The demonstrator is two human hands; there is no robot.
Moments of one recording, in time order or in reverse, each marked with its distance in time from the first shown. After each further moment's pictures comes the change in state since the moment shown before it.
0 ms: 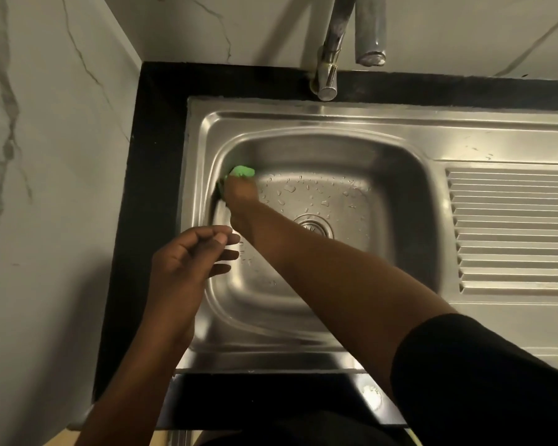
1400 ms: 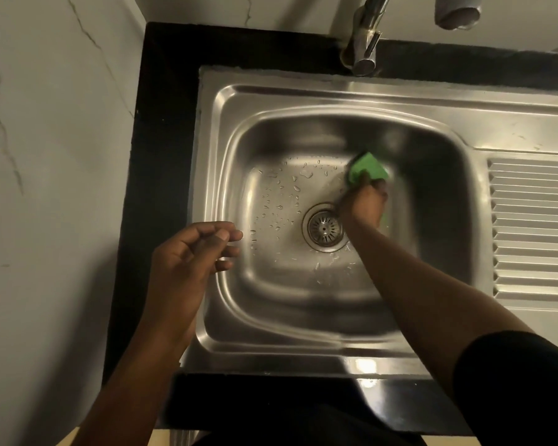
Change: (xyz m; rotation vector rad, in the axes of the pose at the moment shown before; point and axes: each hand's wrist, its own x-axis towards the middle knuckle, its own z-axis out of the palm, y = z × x) left_hand 0.015 -0.014 -0.021 -0.020 0.013 -0.056; right_hand 0.040 0.121 -0.161 -0.508 0.680 -0.063
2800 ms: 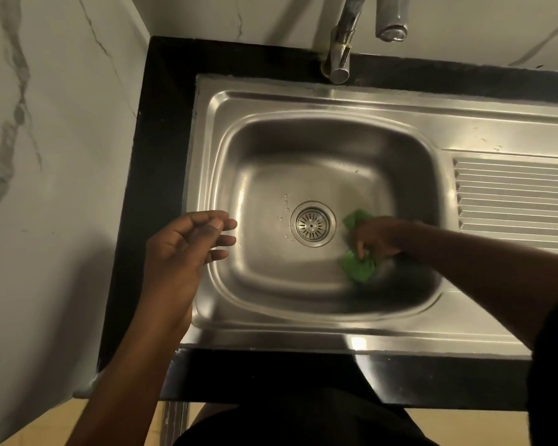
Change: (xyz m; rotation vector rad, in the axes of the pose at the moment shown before) left_hand -0.029 0.013 0.011 -0.012 0.023 0.052; right_hand -0.009 0.047 -0.109 -1.058 -0.861 -0.649
